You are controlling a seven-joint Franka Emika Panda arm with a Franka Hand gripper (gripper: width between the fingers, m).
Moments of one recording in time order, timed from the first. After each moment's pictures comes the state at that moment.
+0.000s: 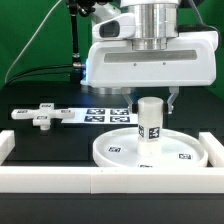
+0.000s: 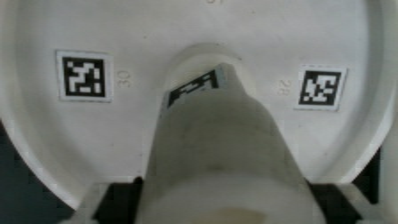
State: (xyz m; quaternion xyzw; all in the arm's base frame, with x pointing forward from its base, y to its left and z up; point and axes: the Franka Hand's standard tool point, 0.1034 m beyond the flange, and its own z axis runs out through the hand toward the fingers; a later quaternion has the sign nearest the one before) arm 0.567 0.034 0.081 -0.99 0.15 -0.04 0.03
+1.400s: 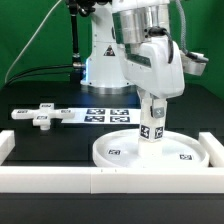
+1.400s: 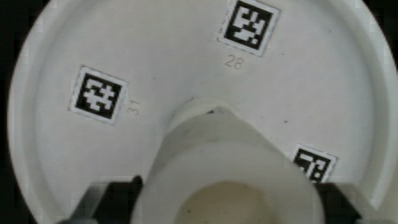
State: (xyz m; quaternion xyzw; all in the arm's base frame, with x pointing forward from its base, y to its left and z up) arm 0.563 0.038 0.080 -0.74 0.67 0.04 0.08
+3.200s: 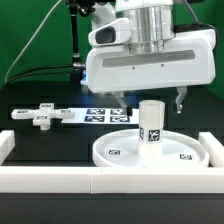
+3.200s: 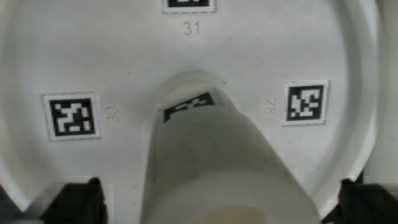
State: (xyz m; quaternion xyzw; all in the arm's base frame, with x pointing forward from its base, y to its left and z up) arm 0.565 0.037 0.078 -1.00 0.07 -0.02 0.06
